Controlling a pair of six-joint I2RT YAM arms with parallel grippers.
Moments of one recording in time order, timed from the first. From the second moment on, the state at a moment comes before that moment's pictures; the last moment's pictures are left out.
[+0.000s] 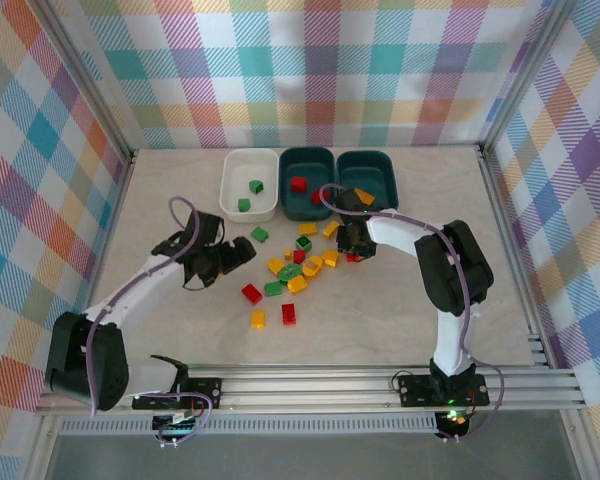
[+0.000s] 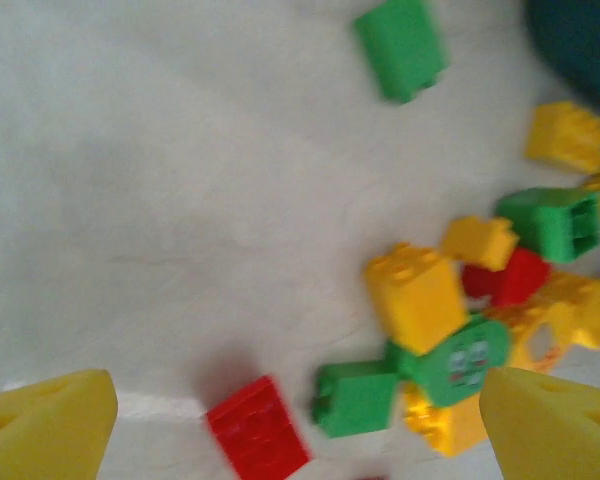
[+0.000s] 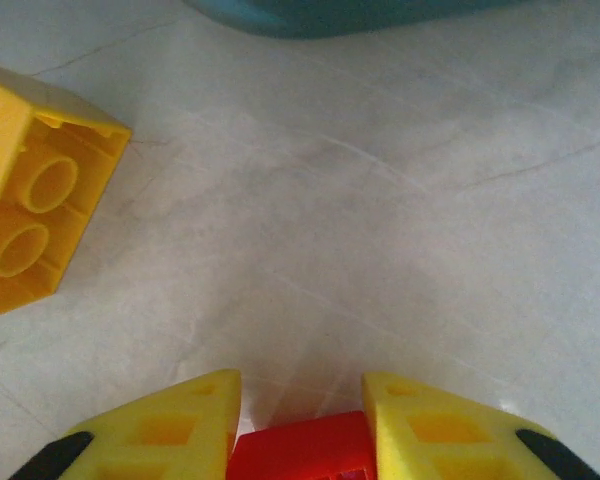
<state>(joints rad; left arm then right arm) -0.30 1.27 0.80 -0.57 0.13 -0.81 0.52 1.94 1.27 -0.58 0.12 0.64</state>
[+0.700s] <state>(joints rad) -0.30 1.31 0.74 -0.49 0.17 -0.83 0.53 2.05 1.79 -0.58 0.08 0.48</state>
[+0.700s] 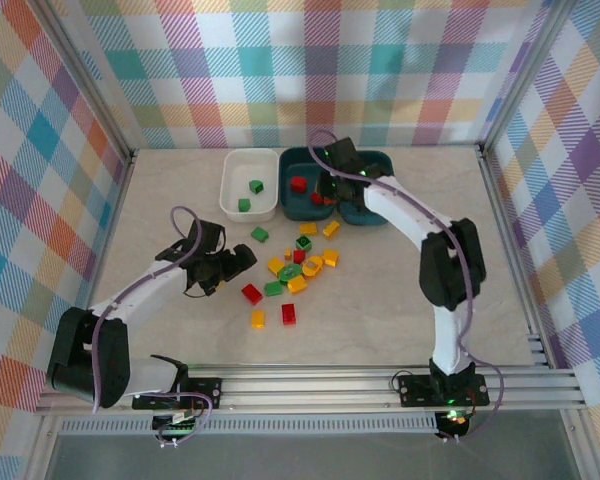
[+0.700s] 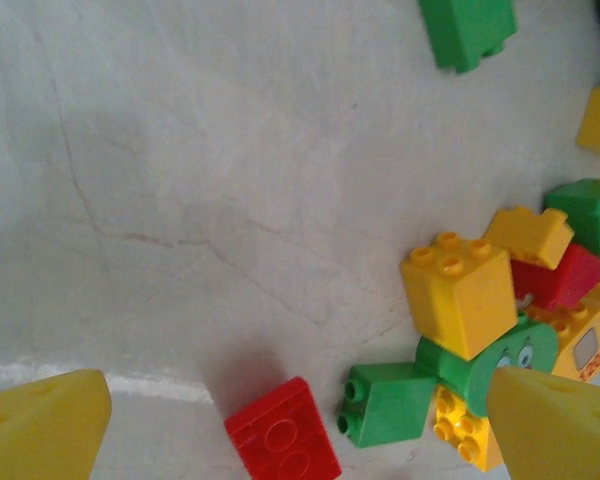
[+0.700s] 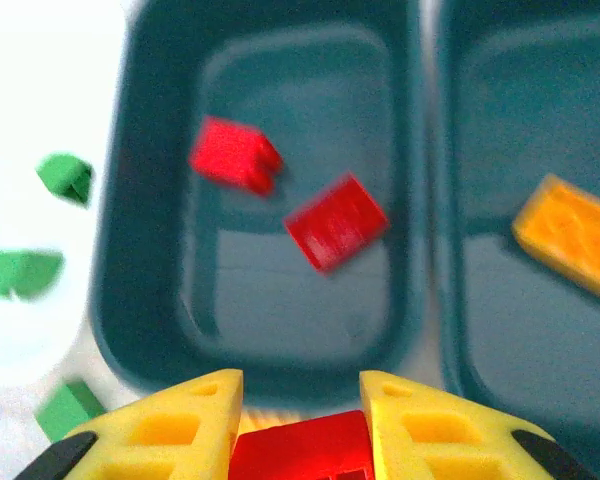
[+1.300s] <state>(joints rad) -0.29 1.24 0.70 -0.50 0.21 -0.84 0.53 2.19 2.01 -0.73 0.01 0.36</state>
